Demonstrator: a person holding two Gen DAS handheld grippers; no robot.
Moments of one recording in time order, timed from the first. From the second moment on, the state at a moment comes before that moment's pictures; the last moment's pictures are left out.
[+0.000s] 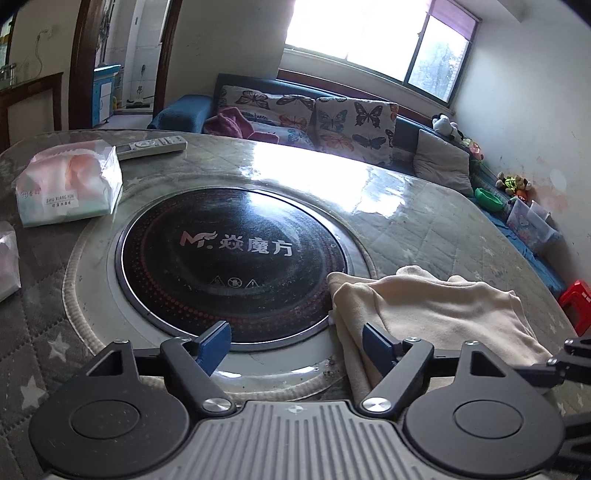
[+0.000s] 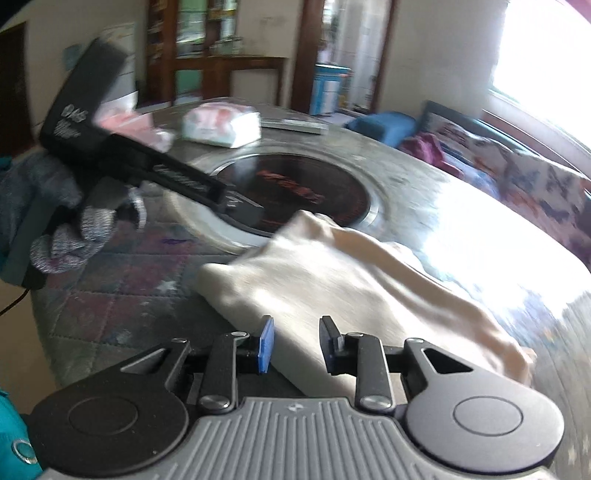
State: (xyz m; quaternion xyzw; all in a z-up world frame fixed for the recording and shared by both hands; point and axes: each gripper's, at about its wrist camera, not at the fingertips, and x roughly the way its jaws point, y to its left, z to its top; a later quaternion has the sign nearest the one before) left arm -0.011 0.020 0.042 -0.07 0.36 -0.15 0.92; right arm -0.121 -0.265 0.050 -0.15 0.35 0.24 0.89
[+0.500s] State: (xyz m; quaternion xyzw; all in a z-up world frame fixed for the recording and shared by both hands) left arm -0.031 -0.017 0.043 -0.05 0.35 -0.16 0.92; right arm -0.146 -0.381 0.032 -0.04 0.35 0.11 0.93
